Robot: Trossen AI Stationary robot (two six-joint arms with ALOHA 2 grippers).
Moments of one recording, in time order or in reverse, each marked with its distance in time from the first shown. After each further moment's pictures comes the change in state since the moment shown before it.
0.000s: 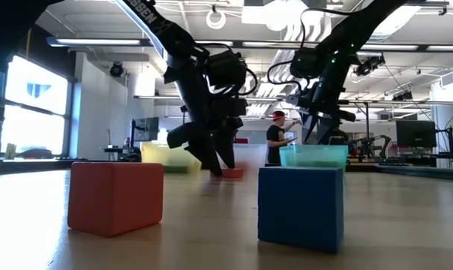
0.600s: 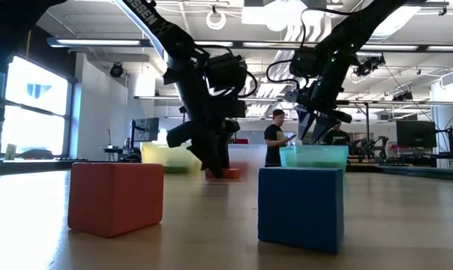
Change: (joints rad) left arm 0.005 0.010 0.001 -0.024 0.016 -0.073; right arm 0.000 -0.002 0.002 0.023 -0.066 -0.026
